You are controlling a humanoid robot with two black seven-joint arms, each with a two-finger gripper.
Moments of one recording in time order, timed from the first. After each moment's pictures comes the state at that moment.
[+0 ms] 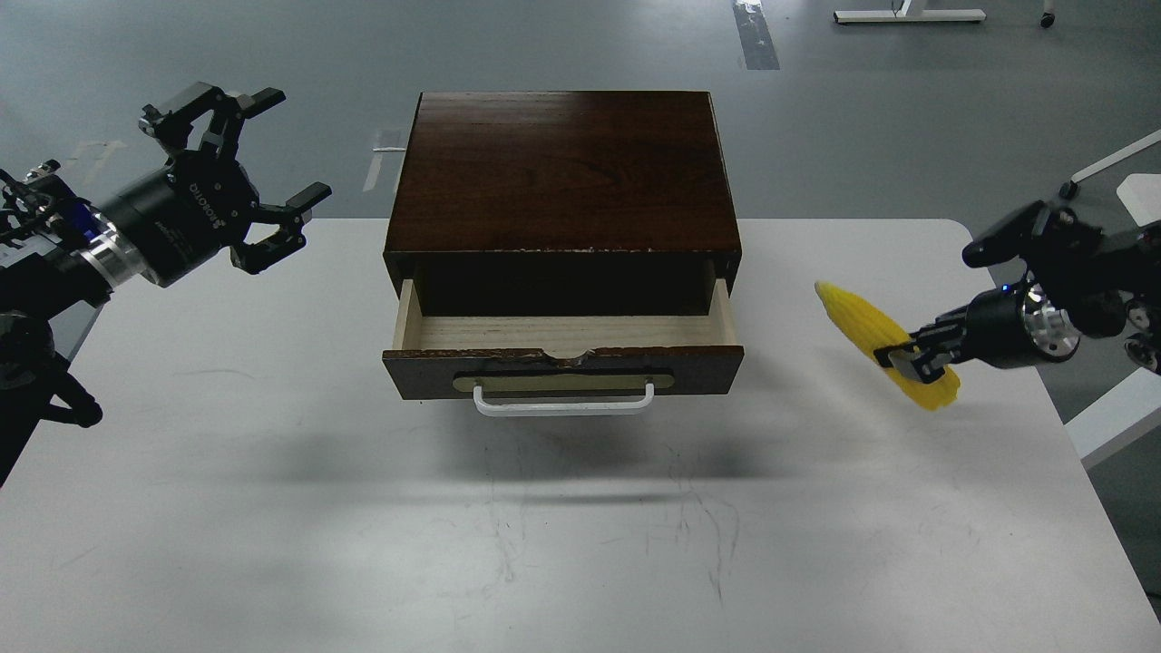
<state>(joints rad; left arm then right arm) -0.99 0.91 -0.07 -1.18 -0.09 -0.49 -0.49 1.21 -0.84 0.03 1.10 -1.87 0.49 0.49</state>
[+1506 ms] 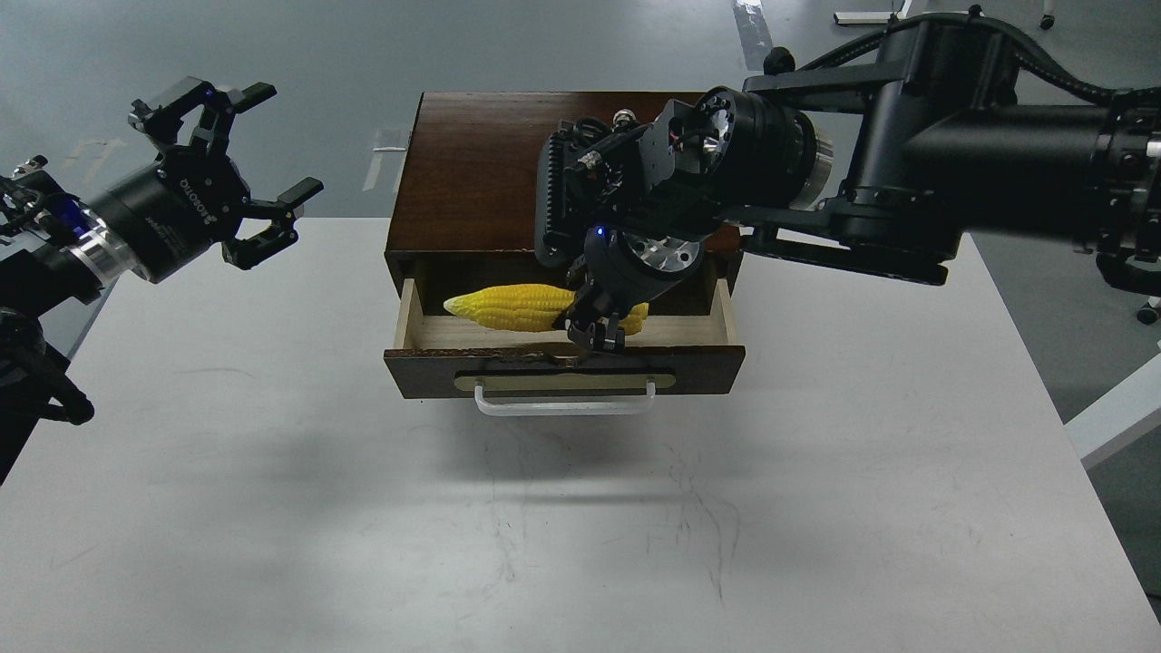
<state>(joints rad) -0.99 0.92 -0.08 -1.19 -0.09 -0.49 -0.49 1.75 -0.12 -0.35 1.13 -1.87 0.46 0.49</state>
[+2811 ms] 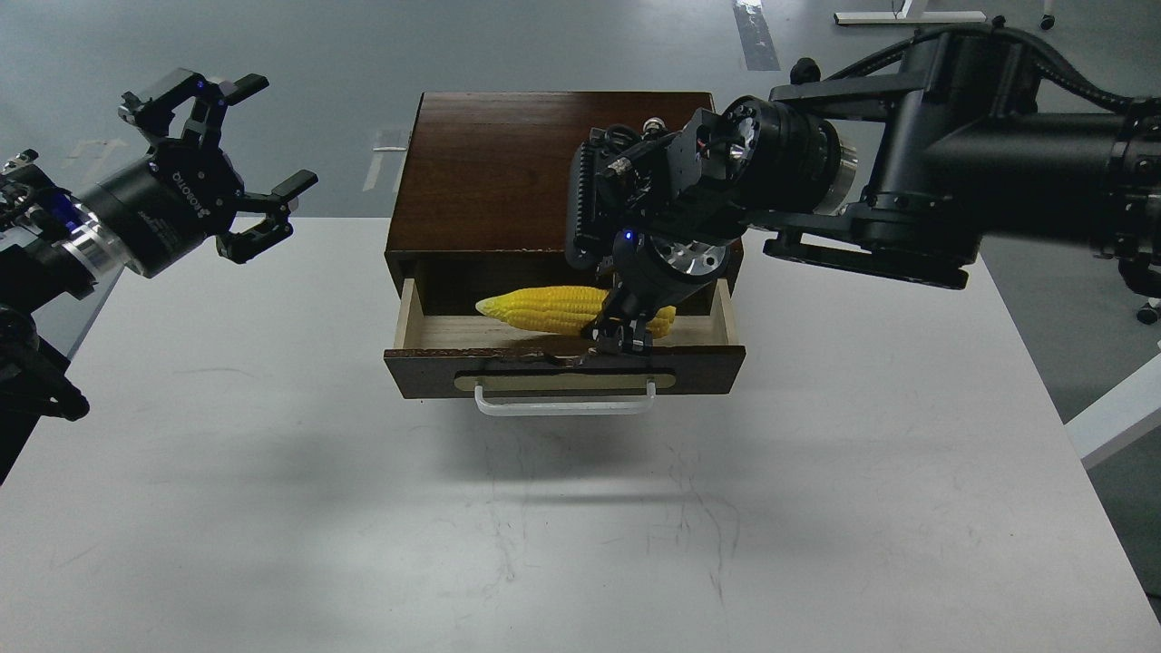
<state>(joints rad) -0.99 0.93 -0.09 -1.19 -0.09 -0.49 -0.49 1.73 -0.15 -0.38 1.13 -1.87 0.45 0.49</state>
